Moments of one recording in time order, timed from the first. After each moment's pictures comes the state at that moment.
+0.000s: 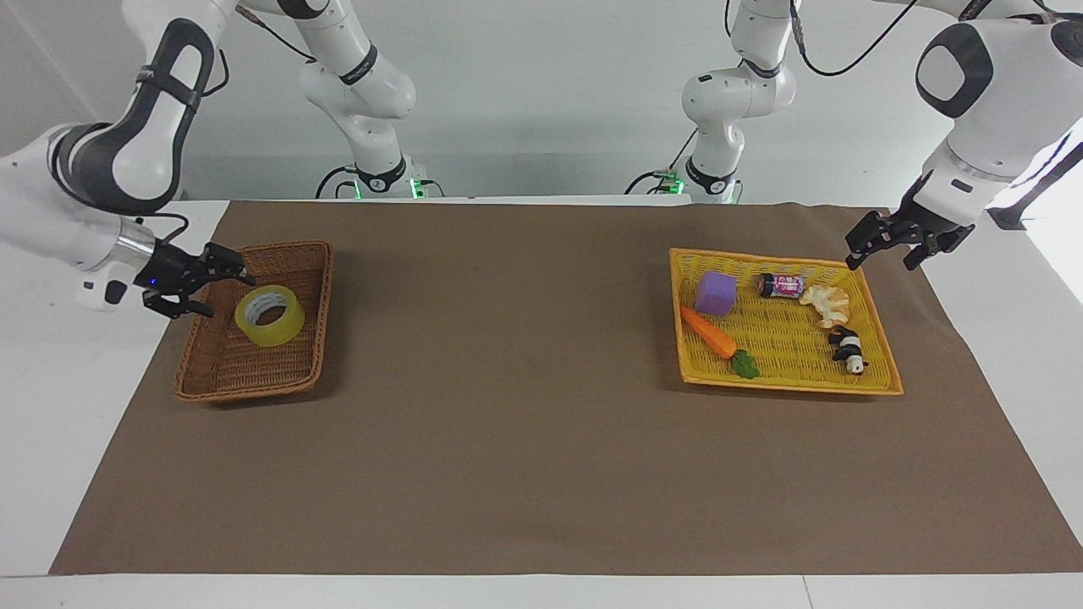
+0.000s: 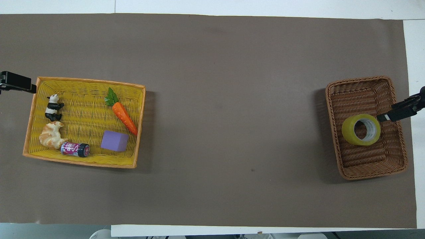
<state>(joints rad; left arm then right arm) 0.09 -0.01 -0.10 -1.71 -0.04 1.69 0.09 -0.25 0.14 -0.11 -1.78 0.25 1.63 -0.84</state>
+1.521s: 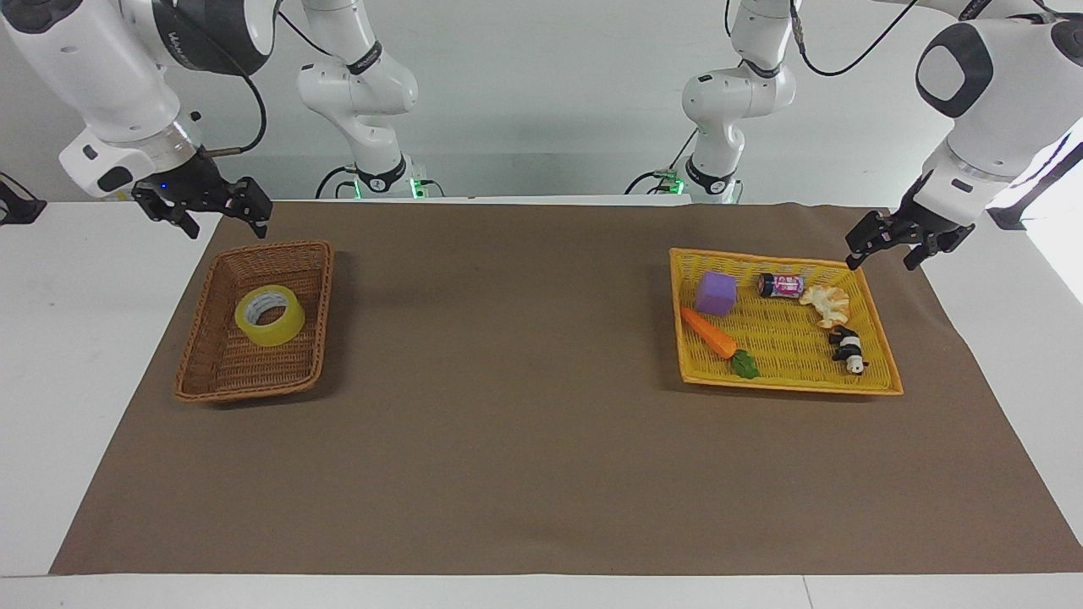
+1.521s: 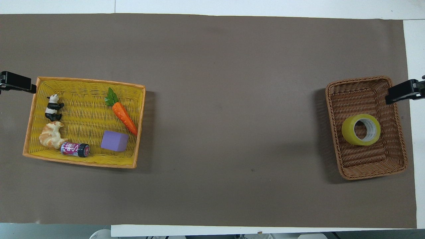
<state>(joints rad) 0.09 -0.01 -0.10 -1.71 -0.04 1.69 0.09 -0.04 0.00 -0.06 -1.60 -0.05 1.49 -0.11</state>
